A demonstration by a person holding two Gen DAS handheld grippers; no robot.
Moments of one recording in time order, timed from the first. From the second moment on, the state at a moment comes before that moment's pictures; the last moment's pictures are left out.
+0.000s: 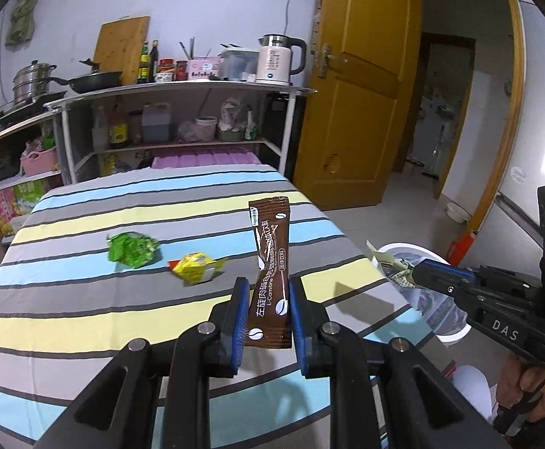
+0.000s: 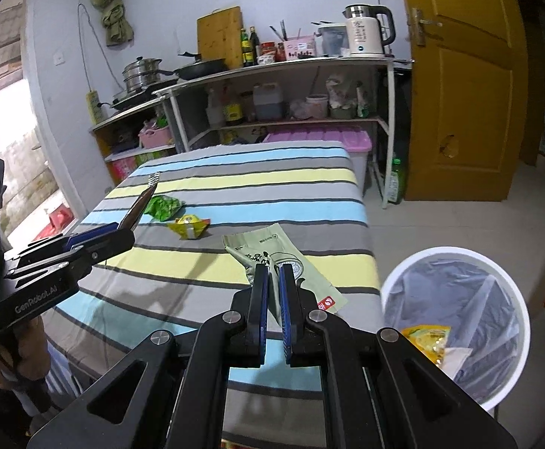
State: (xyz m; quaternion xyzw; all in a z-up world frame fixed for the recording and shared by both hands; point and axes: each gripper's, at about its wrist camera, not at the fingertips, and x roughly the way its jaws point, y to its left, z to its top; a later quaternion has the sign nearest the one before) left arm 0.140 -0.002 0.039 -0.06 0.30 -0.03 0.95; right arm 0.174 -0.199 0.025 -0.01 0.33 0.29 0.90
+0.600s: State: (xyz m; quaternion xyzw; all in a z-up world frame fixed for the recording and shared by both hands) left arm 0.165 -0.067 0.033 -0.04 0.31 -0.10 0.94; right arm 0.177 -0.271 0.025 0.03 0.33 0.22 0.92
